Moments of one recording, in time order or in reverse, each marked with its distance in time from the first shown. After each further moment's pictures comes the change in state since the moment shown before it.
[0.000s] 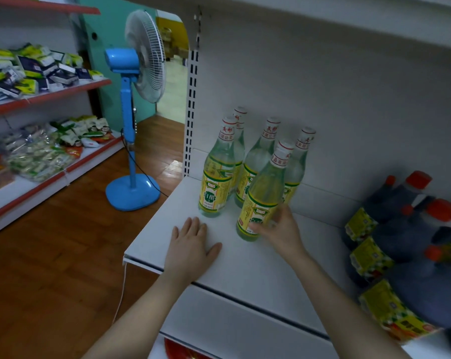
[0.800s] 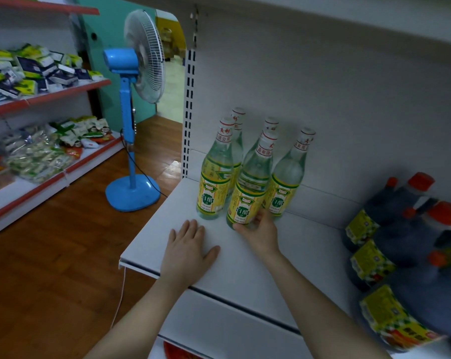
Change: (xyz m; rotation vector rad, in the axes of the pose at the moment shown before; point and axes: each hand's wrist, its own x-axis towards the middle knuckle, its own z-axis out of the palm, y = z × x) left_hand 0.000 0.001 0.000 0.028 -0.007 -0.014; right_hand 0.008 0.012 0.037 -0.073 0.037 0.050
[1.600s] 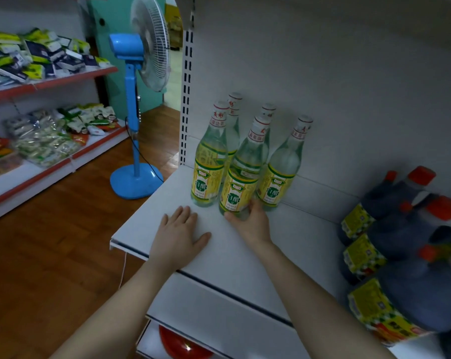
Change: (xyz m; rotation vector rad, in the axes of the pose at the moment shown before) left_hand -0.003 0.003 -0.004 -0.013 0.027 -0.001; right_hand -0.003 0.001 -0.003 -0.117 -0.067 -0.008
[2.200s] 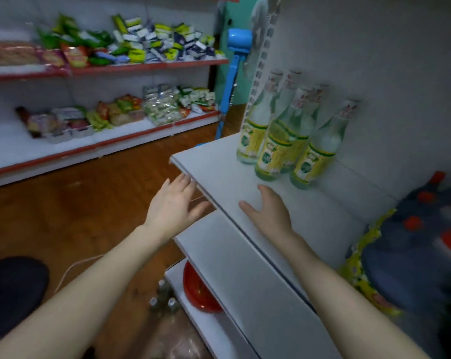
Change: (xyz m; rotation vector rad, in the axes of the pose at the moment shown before) left_hand -0.144 0.068 -0.018 0.068 0.316 -0.362; right_hand -0.077 0.012 -0.067 -0.343 -0.462 -0.466
